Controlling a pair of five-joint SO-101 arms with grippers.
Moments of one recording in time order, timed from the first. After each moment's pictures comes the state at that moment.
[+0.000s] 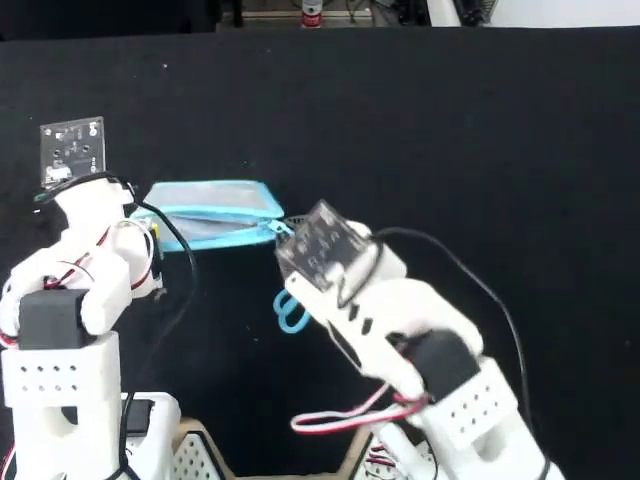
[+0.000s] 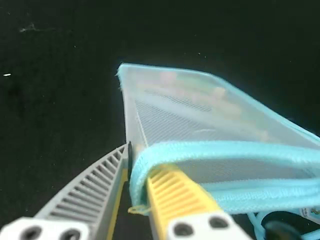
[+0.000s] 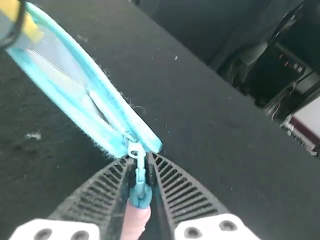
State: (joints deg) left arm -7.6 -56.7 30.0 79.8 4.4; right arm -33.2 -64.5 51.2 50.2 20.3
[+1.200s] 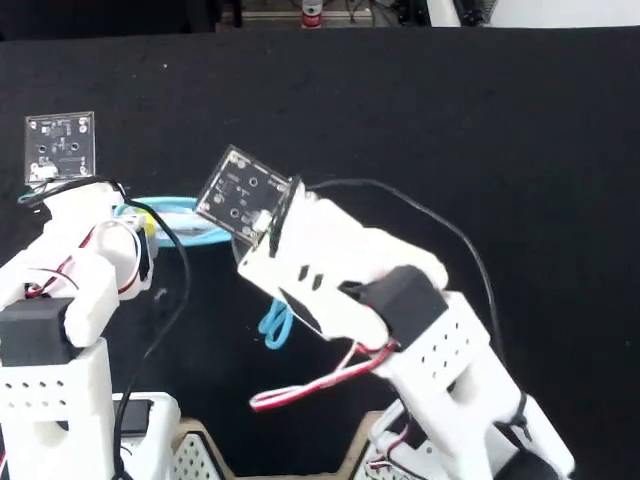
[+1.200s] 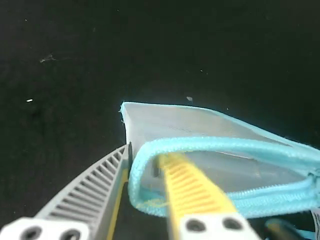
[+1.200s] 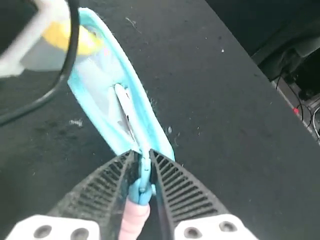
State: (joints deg) left arm -7.9 -56.7 24.4 81.7 -0.5; right arm -42.0 -39.7 20.0 66.5 20.4
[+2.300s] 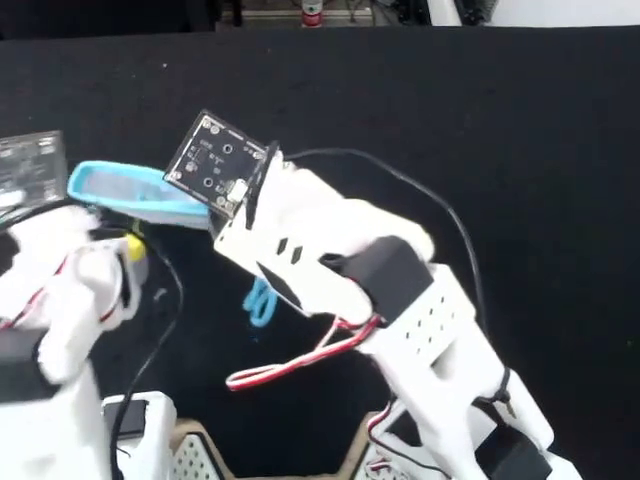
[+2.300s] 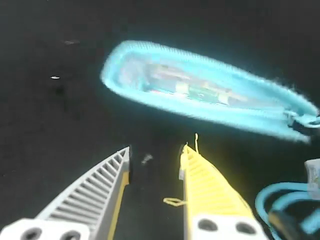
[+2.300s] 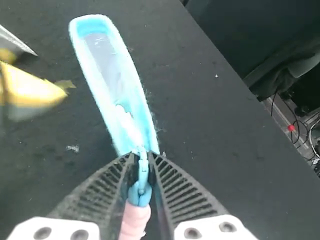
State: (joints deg) left arm -12.9 -58.3 15.7 95.3 -0.9; right arm -42.7 -29.7 4.7 69.5 20.6
